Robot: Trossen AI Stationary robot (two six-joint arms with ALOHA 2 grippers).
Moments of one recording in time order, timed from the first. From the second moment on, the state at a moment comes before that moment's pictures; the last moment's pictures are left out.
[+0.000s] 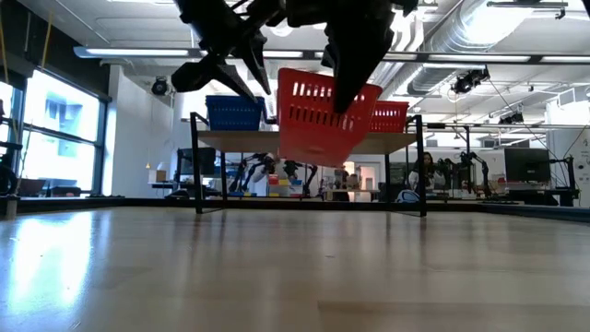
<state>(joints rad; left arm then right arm) 0.17 1.49 1.19 -0.62 -0.18 -1.10 0.19 1.94 1.71 -1.07 0.10 0.10</state>
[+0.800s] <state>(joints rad) 0.25 1.42 1.19 -0.59 -0.19 -0.65 0.21 1.80 1.71 -1.10 0.05 0.45</state>
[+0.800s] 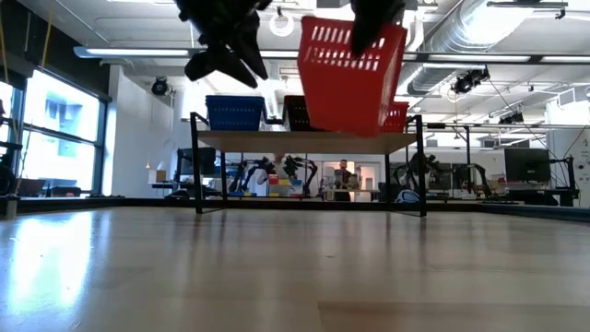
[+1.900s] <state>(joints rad) 0.32 1.13 1.19 -0.62 -0.19 -0.33 -0.03 1.46 1.71 -1.20 0.41 -0.08</state>
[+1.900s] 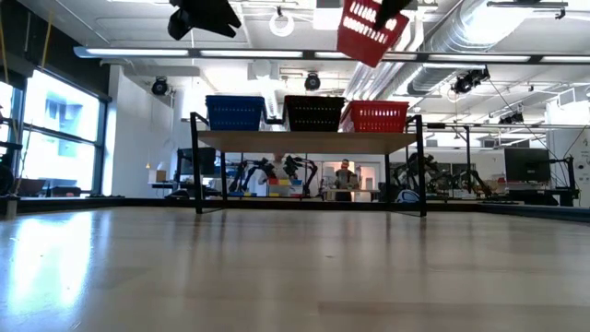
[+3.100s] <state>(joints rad) 0.47 1.13 1.19 -0.52 -0.20 -0.31 -0.46 1.63 1.71 -1.31 0.19 -0.53</state>
